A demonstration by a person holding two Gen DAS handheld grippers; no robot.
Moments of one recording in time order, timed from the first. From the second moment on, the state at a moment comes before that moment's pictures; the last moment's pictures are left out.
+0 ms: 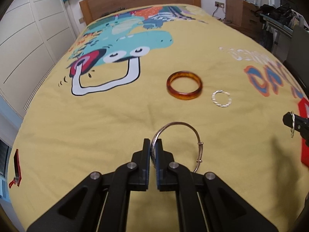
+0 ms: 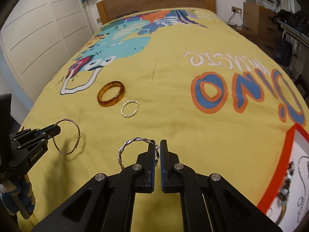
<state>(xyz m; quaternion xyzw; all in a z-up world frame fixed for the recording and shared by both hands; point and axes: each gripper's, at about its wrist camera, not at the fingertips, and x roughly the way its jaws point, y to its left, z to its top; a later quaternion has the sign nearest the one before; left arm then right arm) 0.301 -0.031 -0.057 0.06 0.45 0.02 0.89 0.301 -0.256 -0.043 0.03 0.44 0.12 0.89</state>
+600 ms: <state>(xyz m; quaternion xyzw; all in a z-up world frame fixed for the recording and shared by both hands) 0.210 -0.075 -0.001 0.07 0.41 -0.04 0.91 0.220 -0.281 0.007 0.03 0.40 0.12 0.91</state>
